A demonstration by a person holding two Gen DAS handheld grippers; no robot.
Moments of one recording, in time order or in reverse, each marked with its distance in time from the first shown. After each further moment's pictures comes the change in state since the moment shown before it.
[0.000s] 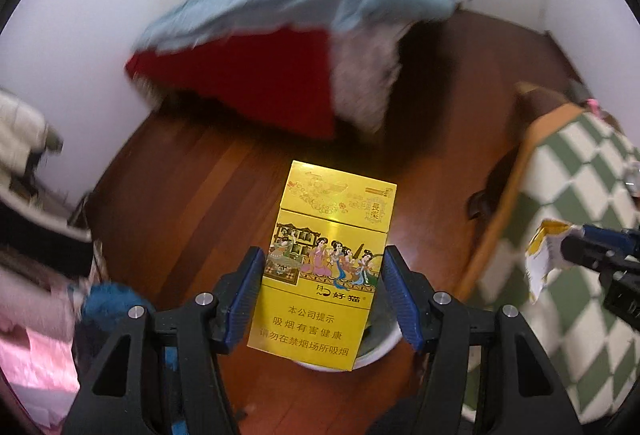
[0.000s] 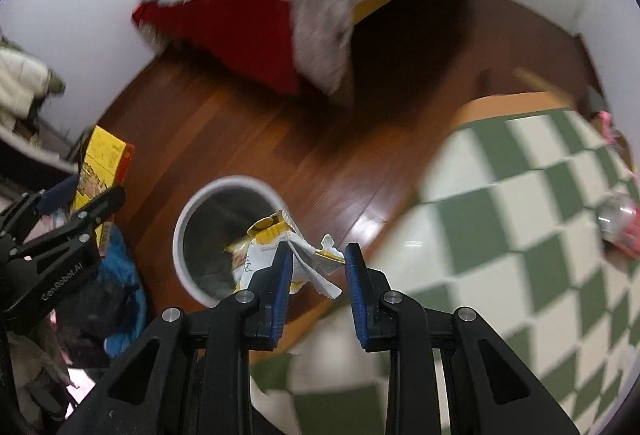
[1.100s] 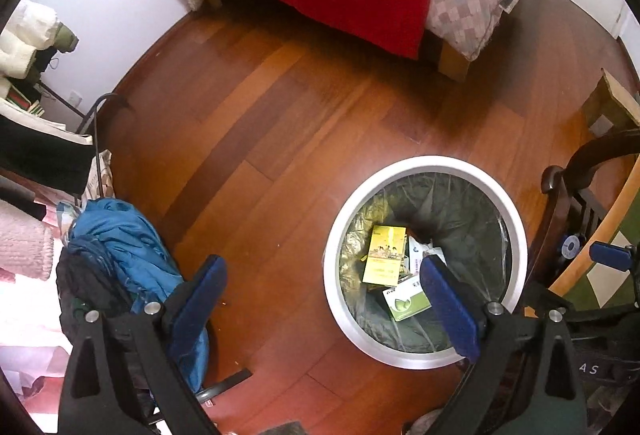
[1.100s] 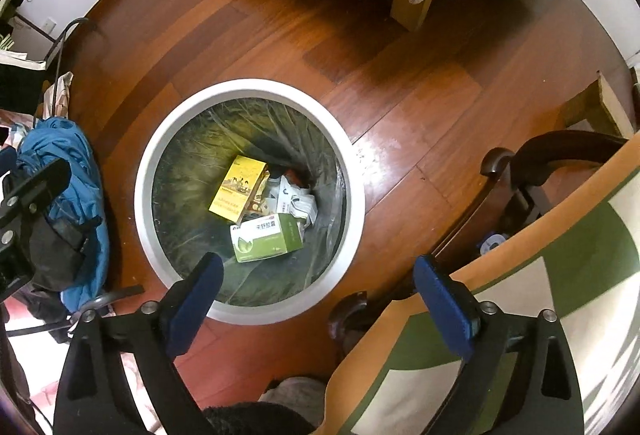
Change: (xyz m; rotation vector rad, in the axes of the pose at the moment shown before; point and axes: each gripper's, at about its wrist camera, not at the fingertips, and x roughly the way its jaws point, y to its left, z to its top) left arm 0.118 0.093 -0.041 -0.164 0.240 0.082; right arm 0.190 0.094 0.009 -0.192 0.289 -0.057
